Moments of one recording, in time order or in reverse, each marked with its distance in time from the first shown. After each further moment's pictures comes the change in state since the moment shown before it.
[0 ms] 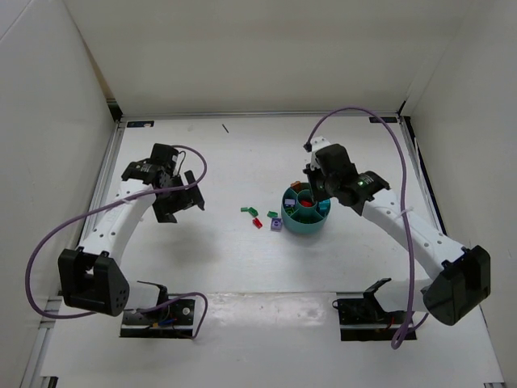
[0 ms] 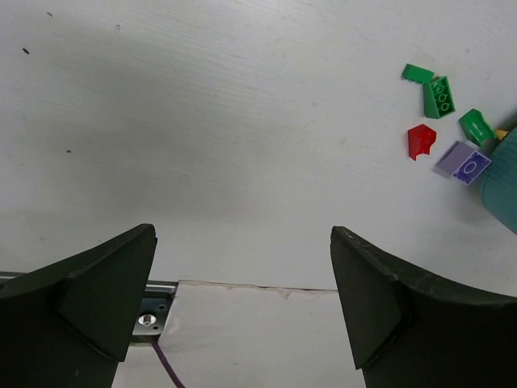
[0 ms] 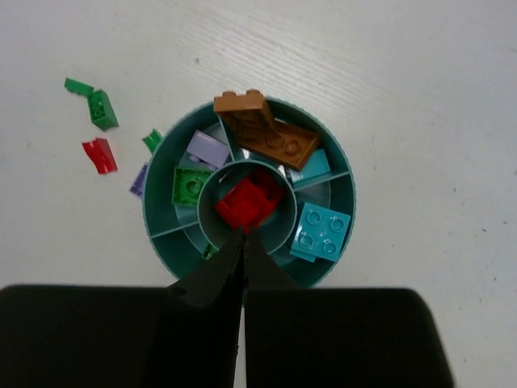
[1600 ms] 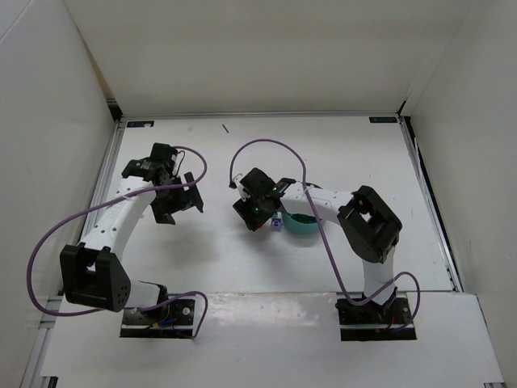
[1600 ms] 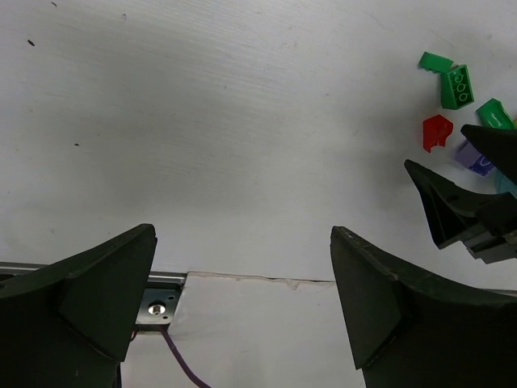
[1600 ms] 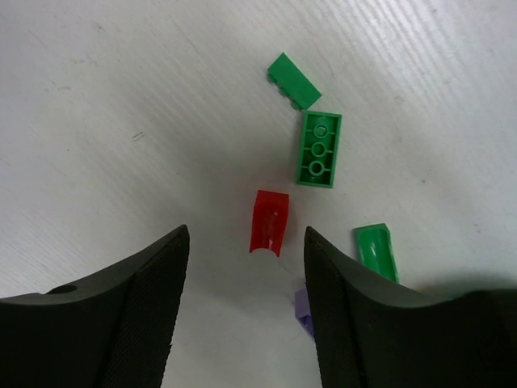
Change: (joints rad) left arm 0.016 0.032 0.018 -0.032 0.013 0.034; right arm 0.286 0.638 0.203 0.148 -0.180 -0.077
